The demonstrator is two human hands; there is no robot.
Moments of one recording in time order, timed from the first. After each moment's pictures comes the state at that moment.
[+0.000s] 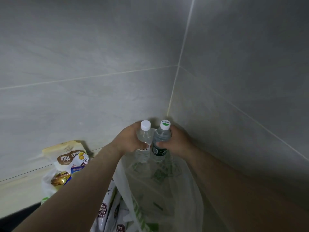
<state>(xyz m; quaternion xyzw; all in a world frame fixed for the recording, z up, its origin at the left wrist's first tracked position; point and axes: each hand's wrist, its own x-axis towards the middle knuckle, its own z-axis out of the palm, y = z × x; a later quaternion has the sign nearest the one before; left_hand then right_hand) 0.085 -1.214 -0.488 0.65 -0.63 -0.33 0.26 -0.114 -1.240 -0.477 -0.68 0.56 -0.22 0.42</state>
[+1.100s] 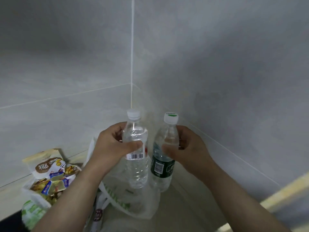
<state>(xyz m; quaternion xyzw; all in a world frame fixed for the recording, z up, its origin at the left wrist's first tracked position) -0.012 -1.047 -0.338 0.49 -0.55 -0.43 0.53 -0.236 -1.034 -0.327 -0.62 0.53 -0.41 0.39</state>
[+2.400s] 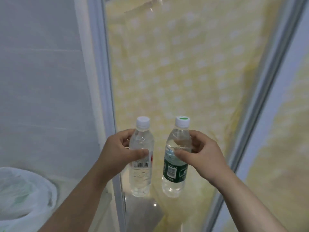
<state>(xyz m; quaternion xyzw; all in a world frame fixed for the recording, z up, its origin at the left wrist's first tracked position) -0.290 -0.724 -0.260 0.20 -0.75 -0.54 0.34 -0.465 -0.552 -0.260 -0.39 0.68 -0.60 0.15</state>
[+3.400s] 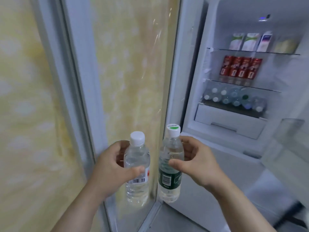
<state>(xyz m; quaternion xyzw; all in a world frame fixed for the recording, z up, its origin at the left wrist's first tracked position) -0.627 -0.542 -0.297 -0.19 -0.75 -0.63 0.00 -0.562 -0.314 -0.274 0.04 0.79 -0.60 -0.11</state>
